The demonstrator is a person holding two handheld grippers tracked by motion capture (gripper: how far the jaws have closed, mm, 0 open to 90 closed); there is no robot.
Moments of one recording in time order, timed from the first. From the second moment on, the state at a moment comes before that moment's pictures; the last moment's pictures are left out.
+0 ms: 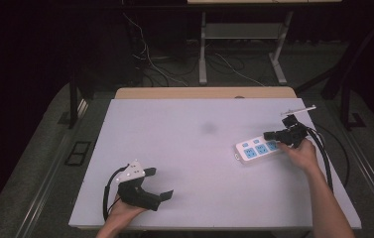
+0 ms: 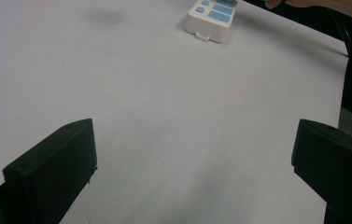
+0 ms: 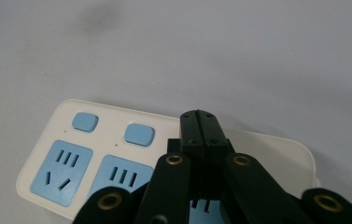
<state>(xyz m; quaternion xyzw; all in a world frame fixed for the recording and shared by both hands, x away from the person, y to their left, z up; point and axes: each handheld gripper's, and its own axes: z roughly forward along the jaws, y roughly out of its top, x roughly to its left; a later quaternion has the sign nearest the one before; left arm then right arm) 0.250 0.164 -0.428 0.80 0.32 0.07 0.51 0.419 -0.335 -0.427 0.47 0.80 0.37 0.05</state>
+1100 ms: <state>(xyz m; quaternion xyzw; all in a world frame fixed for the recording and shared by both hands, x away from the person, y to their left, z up) 0.249 0.164 -0.427 0.79 0.32 0.07 0.51 0.406 -0.343 -0.388 0.49 0.78 0.39 0.06</state>
